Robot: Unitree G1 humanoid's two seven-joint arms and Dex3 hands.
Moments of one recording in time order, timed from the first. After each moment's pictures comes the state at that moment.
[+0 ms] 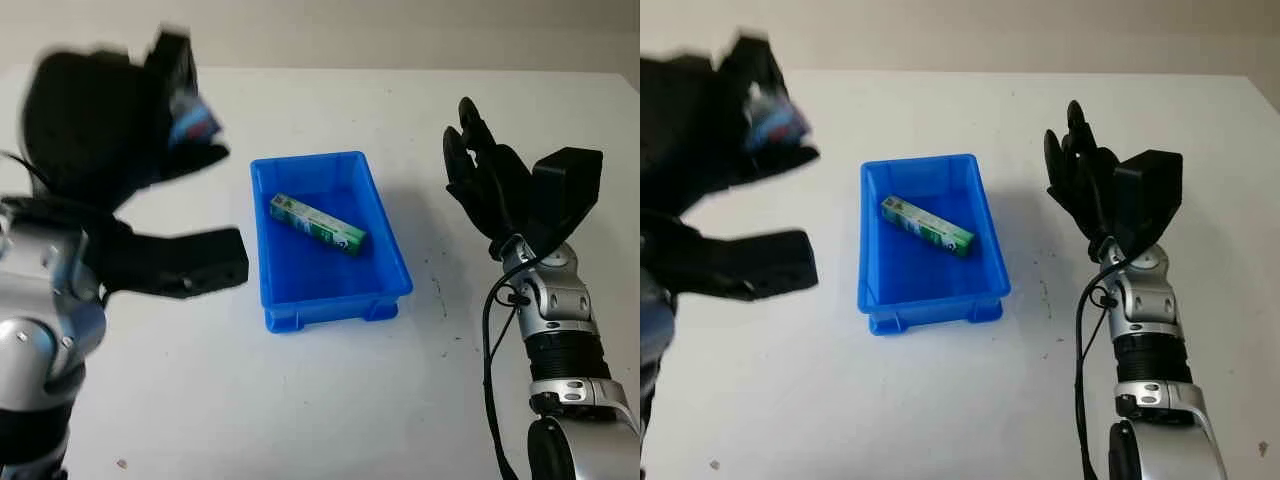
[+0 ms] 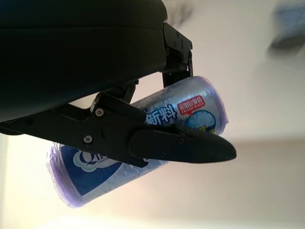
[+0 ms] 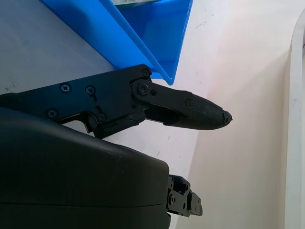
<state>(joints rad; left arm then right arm) -0.55 0.57 0.02 -0.50 1.13 0.21 -0.26 -0.60 -0.32 -0.17 0.43 0.14 0.12 0.25</state>
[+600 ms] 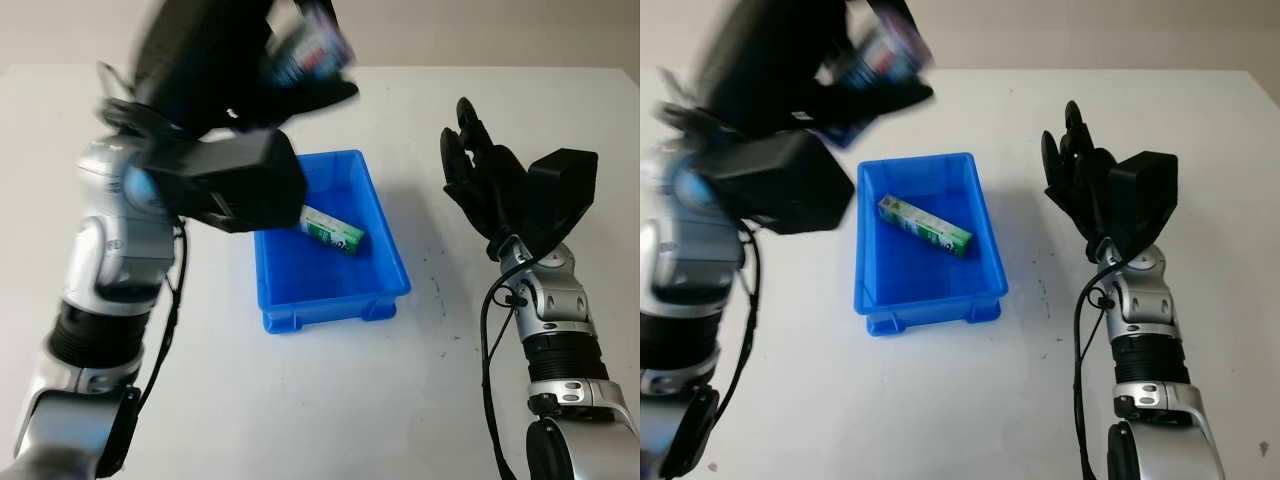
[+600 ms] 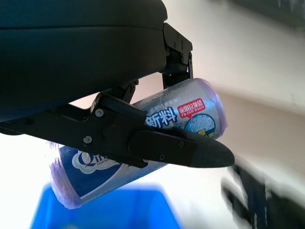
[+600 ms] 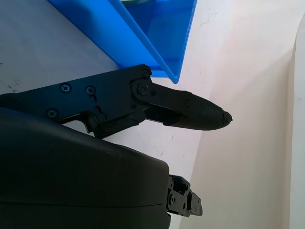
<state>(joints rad) -0.77 0.38 -0.23 -0.12 0.69 0.11 -0.35 -0.60 -0.31 -0.16 0.42 0.13 0.11 0.24</state>
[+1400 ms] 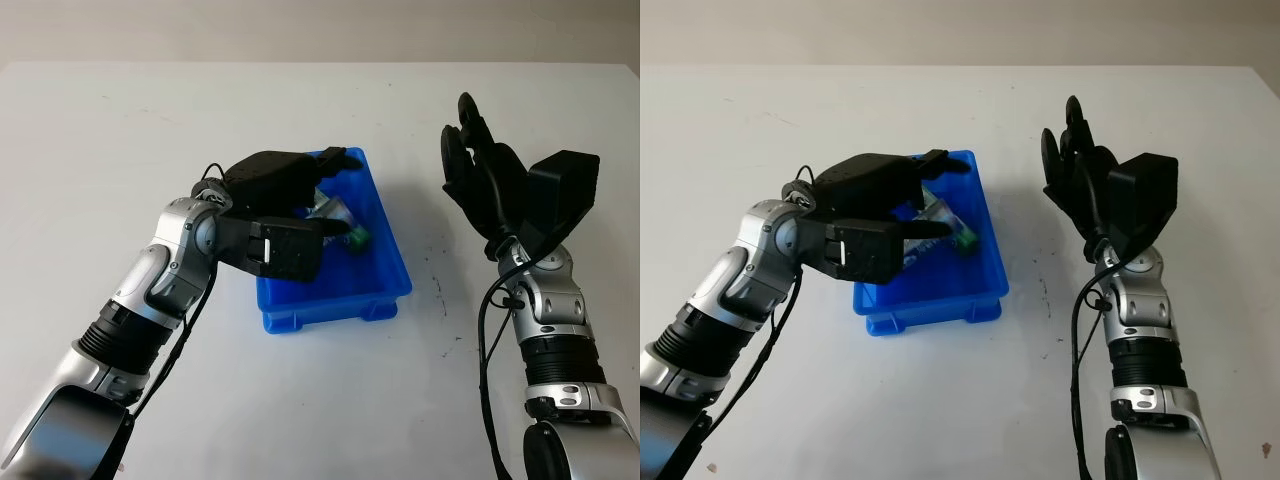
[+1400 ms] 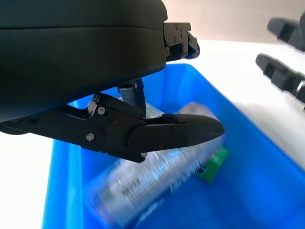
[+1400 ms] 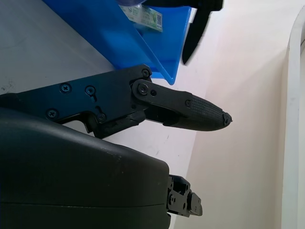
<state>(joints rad) -0.73 0.42 -0.32 0.10 0.61 0.07 -0.48 -0.59 -0.30 -0.16 0.40 0.12 0.08 0.23</state>
